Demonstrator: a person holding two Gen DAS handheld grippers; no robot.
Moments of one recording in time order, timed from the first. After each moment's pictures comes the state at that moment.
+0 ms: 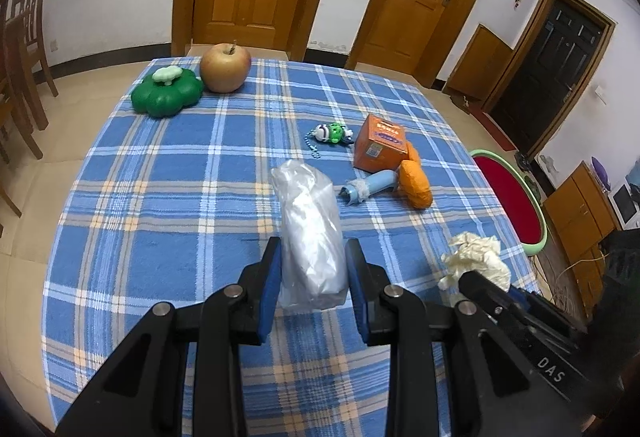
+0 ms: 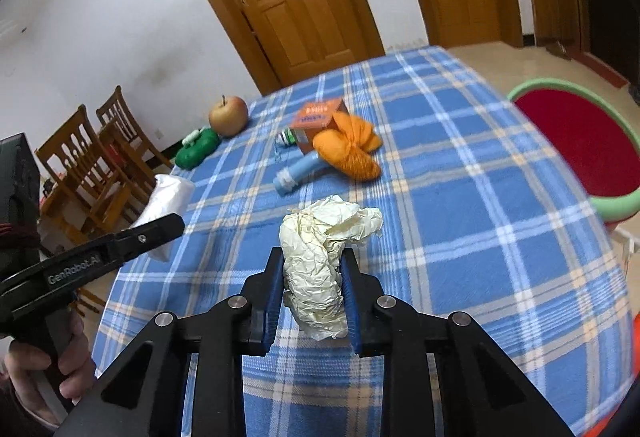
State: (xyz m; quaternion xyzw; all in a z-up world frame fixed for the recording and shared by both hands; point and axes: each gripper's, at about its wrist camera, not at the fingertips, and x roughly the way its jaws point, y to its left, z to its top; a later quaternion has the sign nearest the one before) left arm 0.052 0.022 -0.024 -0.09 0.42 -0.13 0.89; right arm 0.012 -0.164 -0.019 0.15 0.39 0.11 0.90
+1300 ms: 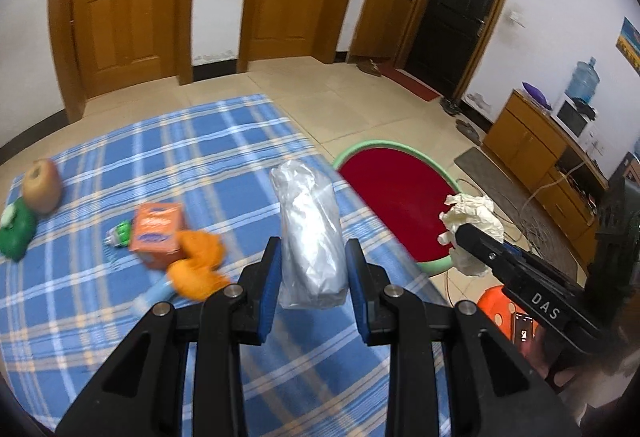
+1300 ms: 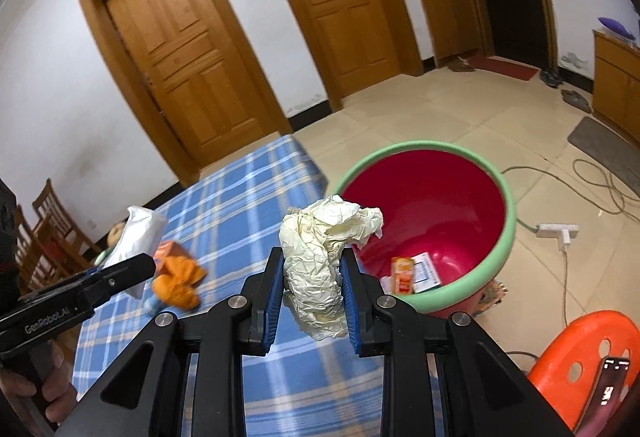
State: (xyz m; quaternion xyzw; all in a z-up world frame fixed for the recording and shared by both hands) left arm 0.101 -0.167 0.021 0.02 0.40 -0.29 0.87; right arm 0.013 -0.335 0.020 0.21 0.31 -0.06 0.92
